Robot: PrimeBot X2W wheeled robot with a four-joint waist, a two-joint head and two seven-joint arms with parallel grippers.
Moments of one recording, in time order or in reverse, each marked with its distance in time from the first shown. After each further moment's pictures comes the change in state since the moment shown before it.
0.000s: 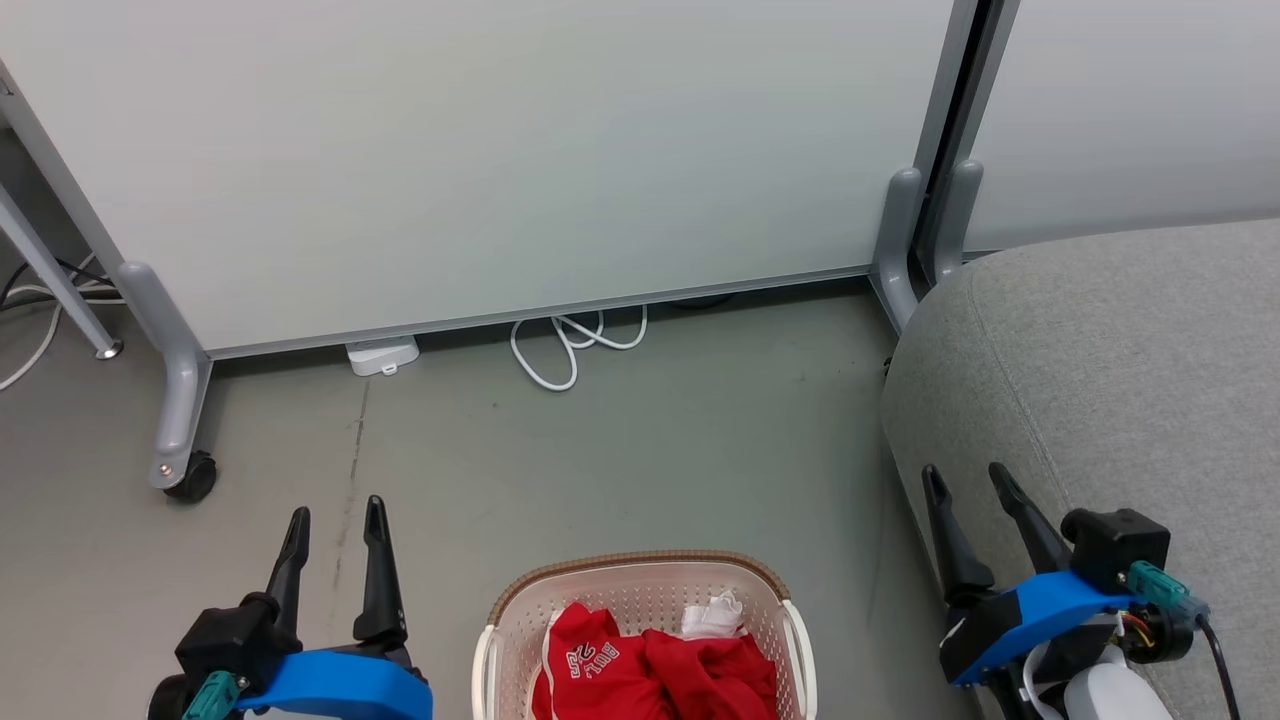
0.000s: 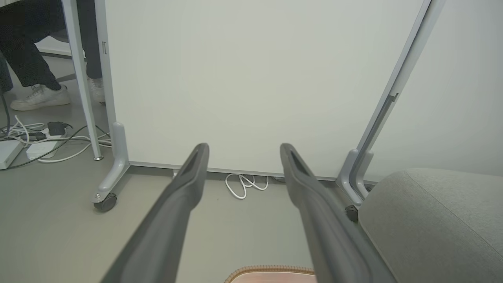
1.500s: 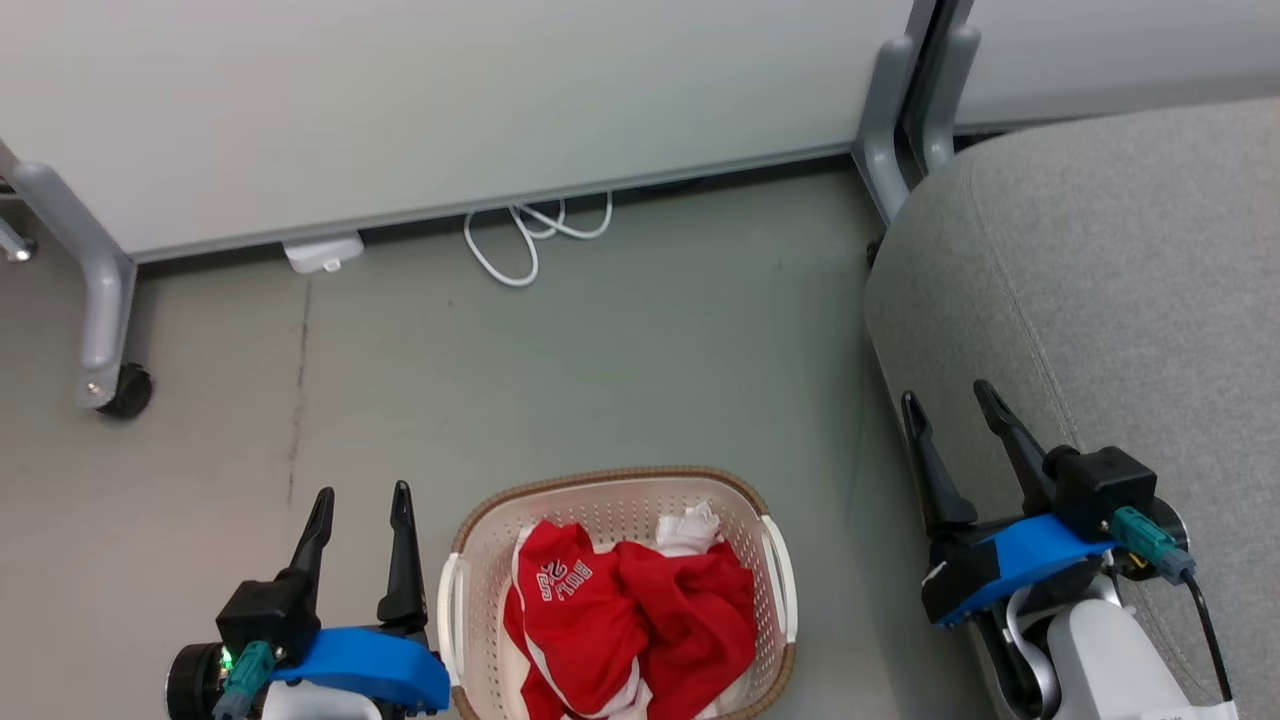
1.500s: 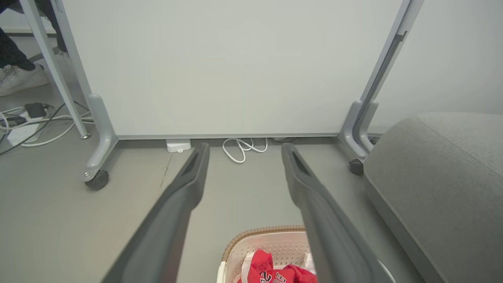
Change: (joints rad) left arm -0.053 -0.004 -0.024 0.074 0.083 0.008 -0.022; right arm -0.078 -0.002 0.031 -0.047 -0.102 0.001 -0.037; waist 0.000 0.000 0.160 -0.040
